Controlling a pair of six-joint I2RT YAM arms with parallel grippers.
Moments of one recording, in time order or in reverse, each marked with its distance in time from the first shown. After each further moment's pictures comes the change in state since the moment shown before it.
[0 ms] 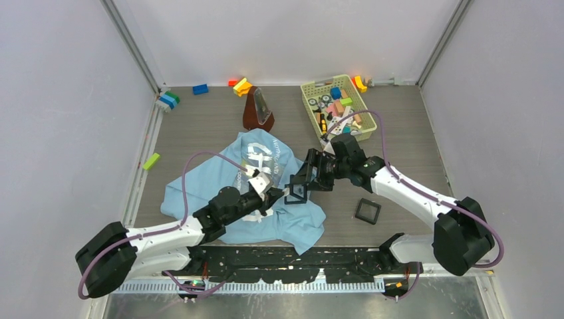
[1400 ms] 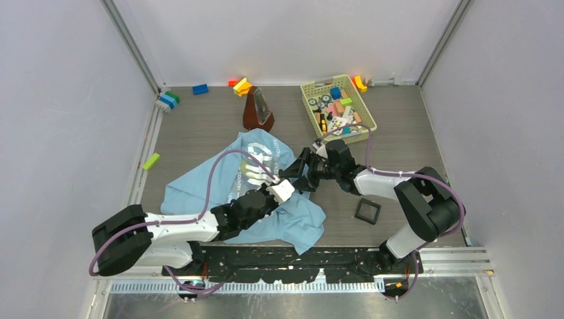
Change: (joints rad) left arm -0.179 0.183 0.140 -0.197 -0.445 0.253; right arm -0.026 0.273 -0.158 0.678 -0.165 0.341
